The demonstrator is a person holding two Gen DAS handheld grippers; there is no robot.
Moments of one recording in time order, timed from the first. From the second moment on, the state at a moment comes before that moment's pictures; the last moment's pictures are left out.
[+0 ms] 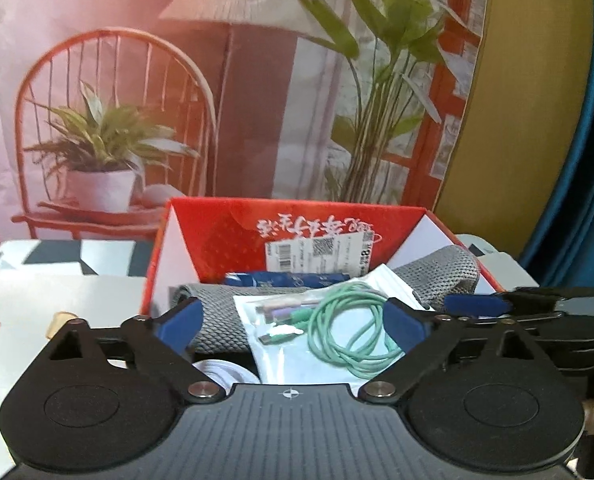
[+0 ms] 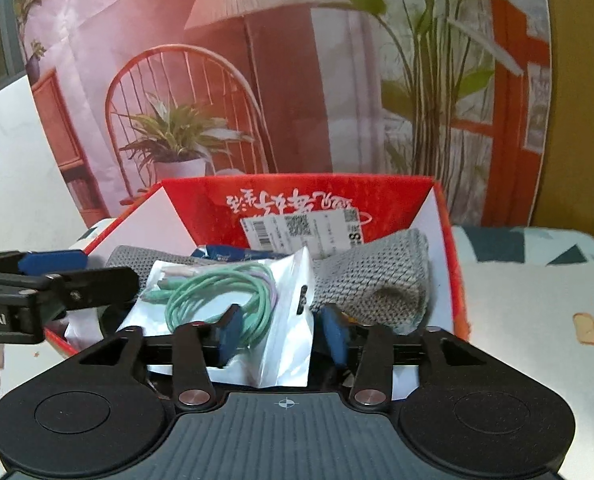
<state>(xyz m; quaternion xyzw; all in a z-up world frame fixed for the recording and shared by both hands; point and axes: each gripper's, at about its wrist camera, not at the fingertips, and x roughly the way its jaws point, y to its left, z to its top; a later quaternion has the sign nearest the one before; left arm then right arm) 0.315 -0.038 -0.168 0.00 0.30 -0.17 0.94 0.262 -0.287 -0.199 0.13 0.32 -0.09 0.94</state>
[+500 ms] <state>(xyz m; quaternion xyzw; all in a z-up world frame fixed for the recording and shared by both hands) 0.287 -0.032 -0.140 0.05 0.29 -0.10 0.95 0.233 -0.281 -0.168 0.11 0.29 -0.11 0.94</state>
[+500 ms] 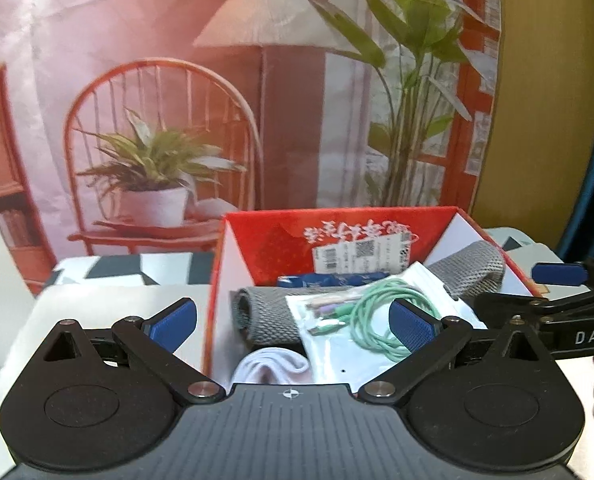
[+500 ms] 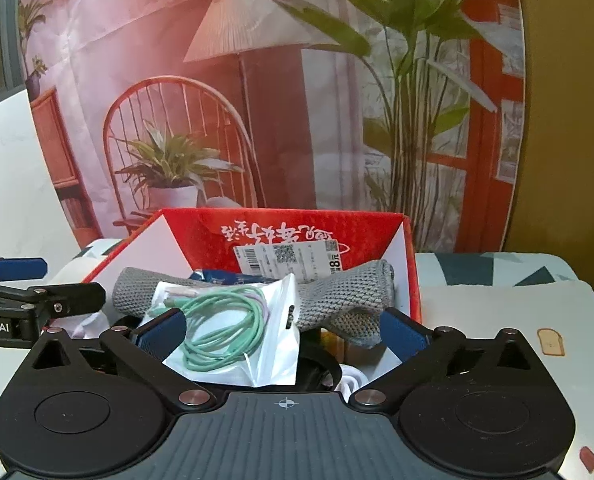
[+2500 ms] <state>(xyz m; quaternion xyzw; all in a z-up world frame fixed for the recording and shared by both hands) 0.063 -0.023 -0.006 0.05 0.16 0.00 0.99 0.044 -0.204 -0.012 0.07 0.17 -0.18 0.97</state>
